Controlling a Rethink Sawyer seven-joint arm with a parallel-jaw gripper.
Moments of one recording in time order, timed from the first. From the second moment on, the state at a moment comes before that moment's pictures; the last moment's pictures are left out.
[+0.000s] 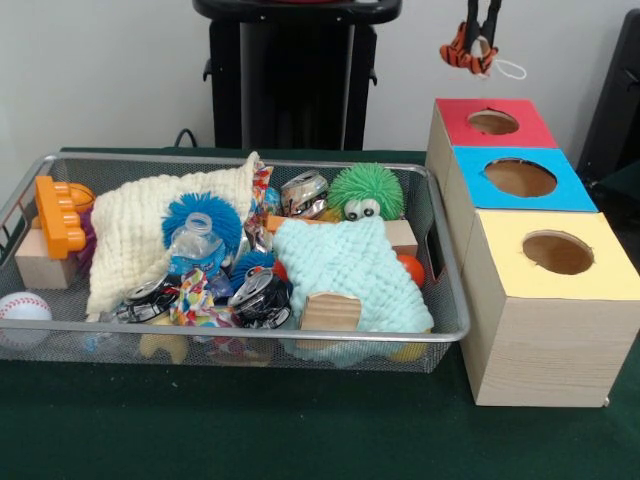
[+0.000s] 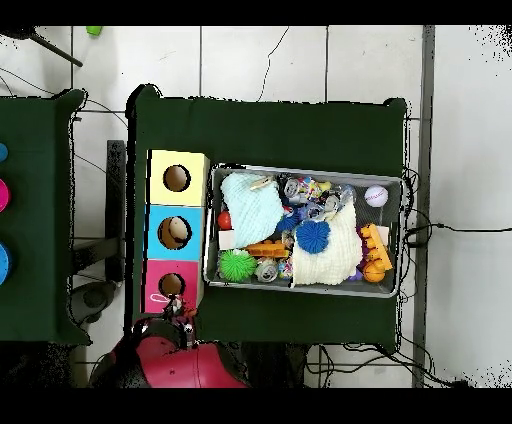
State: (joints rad) arm 0.05 -1.11 0.05 2.28 -0.14 0.28 1.93
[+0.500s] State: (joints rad) arm 0.09 -0.91 -0.04 2.28 -0.14 -0.05 1.94
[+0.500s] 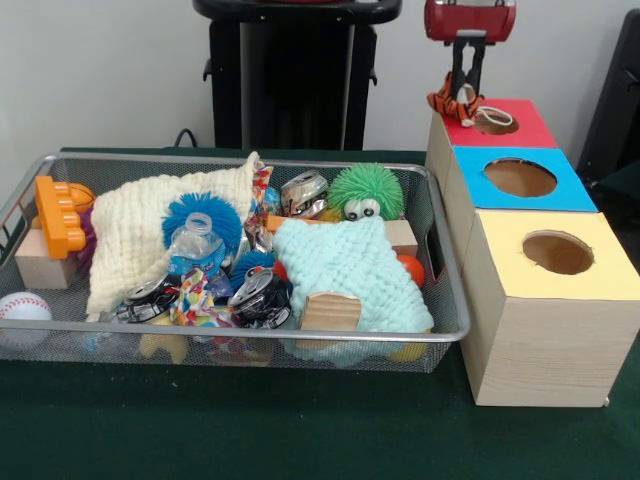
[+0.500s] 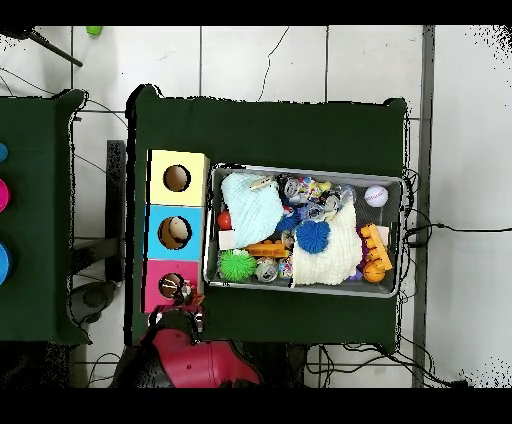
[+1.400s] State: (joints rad) arm 0.27 -0.90 -0.11 2.32 0.08 -0.08 1.94
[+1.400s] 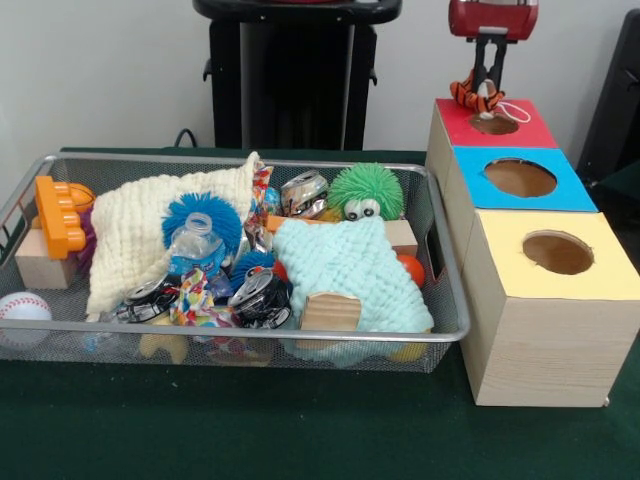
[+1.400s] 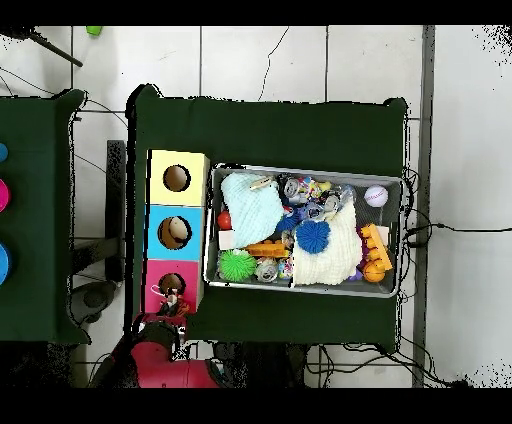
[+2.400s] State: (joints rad) arm 0.25 -0.89 -0.10 2.32 0.14 -0.06 1.94
